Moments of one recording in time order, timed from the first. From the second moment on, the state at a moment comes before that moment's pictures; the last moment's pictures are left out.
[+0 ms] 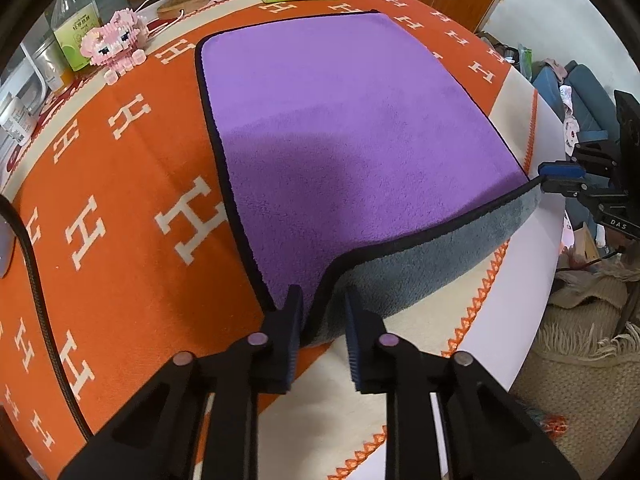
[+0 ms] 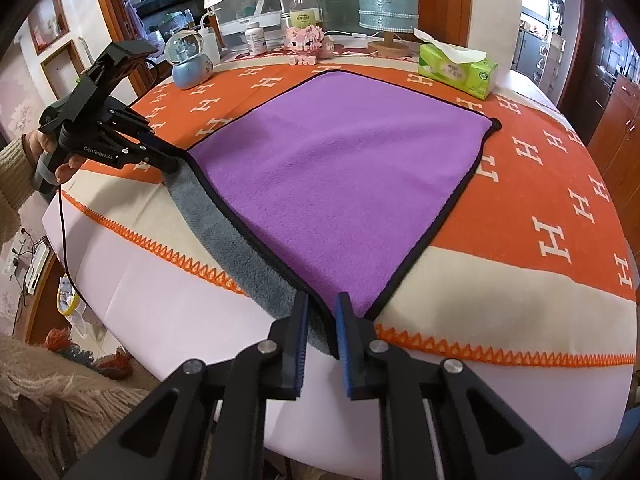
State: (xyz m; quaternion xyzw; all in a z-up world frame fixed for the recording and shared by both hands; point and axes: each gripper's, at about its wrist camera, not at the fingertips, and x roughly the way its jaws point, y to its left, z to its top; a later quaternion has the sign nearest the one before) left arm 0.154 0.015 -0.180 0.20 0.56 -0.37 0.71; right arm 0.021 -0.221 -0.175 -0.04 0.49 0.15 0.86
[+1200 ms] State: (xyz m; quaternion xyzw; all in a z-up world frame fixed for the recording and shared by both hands) left arm 0.148 0.009 -0.177 0.24 0.54 -0.35 0.73; right arm 0.023 -0.216 -0.179 -0.07 0.51 0.17 0.84
